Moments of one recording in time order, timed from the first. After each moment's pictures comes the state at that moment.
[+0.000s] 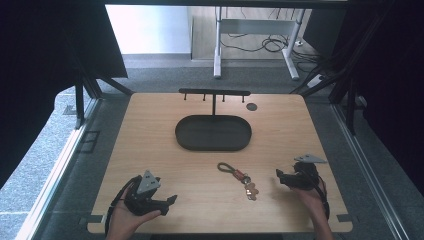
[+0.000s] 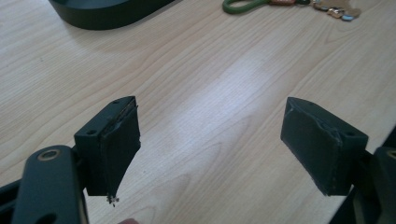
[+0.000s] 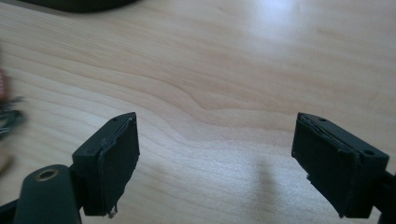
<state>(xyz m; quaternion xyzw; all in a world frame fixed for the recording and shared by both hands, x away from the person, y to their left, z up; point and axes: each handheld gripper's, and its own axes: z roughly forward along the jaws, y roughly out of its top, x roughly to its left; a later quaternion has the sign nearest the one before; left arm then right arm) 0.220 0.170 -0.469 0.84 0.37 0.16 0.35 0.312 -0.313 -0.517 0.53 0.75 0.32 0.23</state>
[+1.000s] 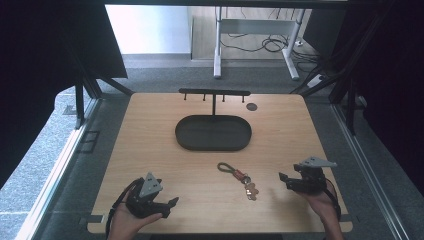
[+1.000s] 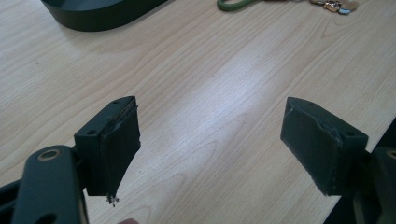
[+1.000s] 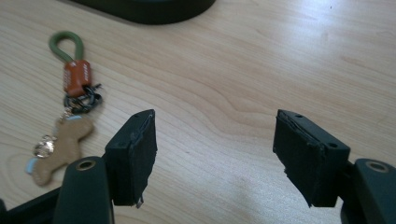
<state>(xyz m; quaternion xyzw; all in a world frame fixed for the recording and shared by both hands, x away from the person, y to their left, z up) 0.212 0.167 -0.467 0.85 0.36 0.16 0.35 0.289 -0.319 -0.488 0.47 0.78 0.36 0.20</state>
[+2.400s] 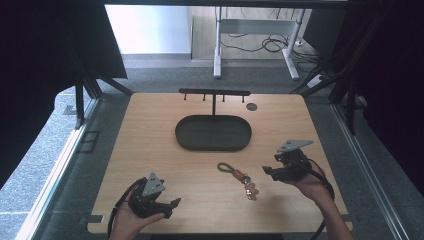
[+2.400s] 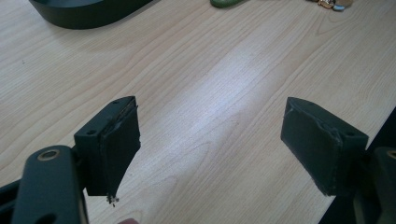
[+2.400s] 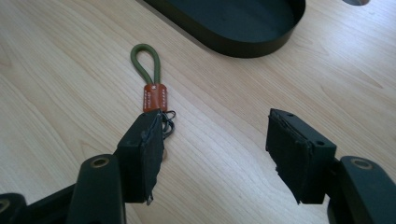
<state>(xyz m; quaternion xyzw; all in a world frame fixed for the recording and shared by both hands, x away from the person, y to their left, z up) 0.215 0.161 -0.469 0.86 0.36 0.15 0.34 0.309 -0.256 -0.426 0.37 0.86 0.31 0.15</state>
